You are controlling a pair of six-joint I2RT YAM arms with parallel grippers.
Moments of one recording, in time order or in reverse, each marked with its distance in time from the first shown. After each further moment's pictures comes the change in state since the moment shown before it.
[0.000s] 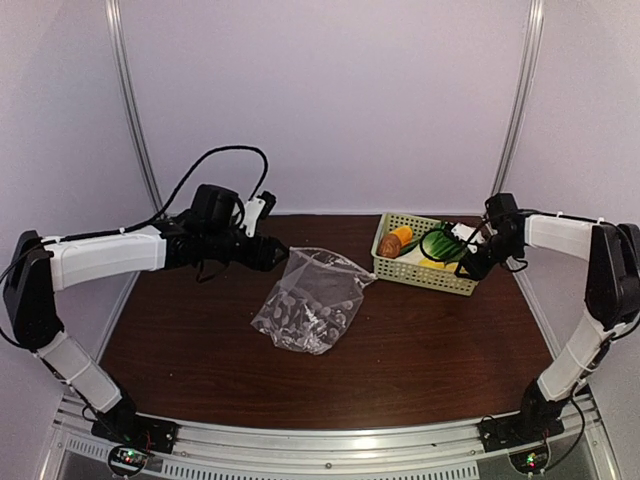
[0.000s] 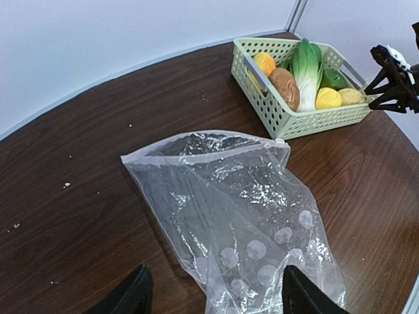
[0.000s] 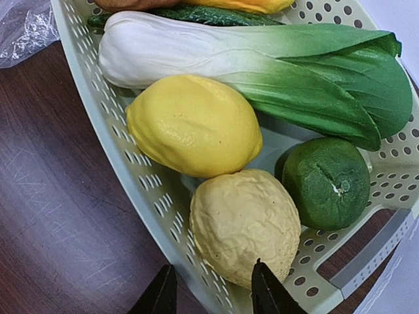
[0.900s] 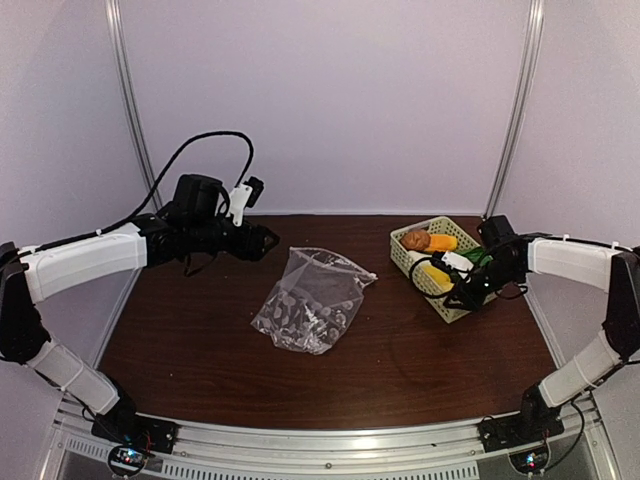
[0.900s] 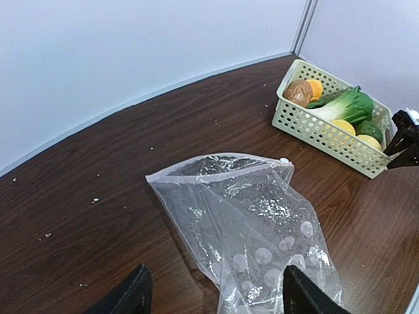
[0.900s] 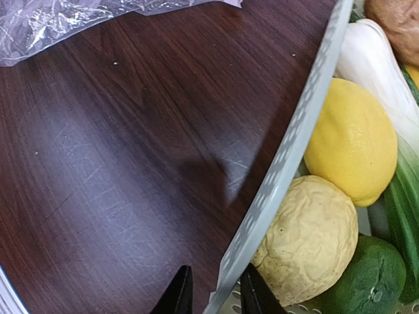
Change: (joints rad) left arm 0.009 -0.097 0.002 -0.042 -0.047 0.032; right arm 0.123 -0.192 -0.227 -0.059 -0.118 0.017
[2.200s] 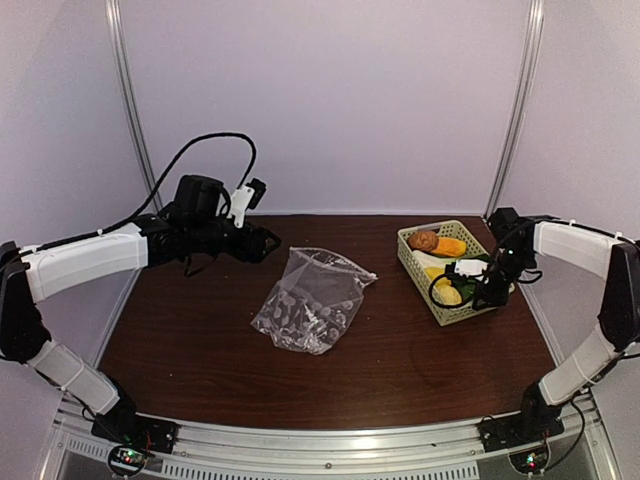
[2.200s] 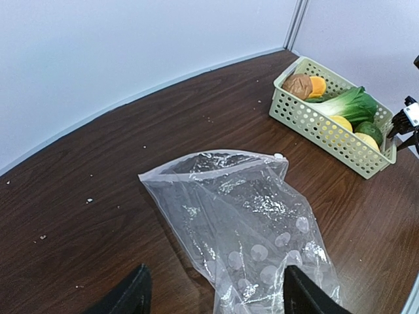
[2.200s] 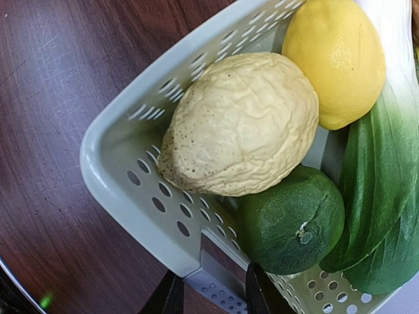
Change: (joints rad) left arm 0.000 0.005 0.000 -0.004 0.027 0.014; right arm -0.082 0.050 0.148 -0.302 0.211 -0.399
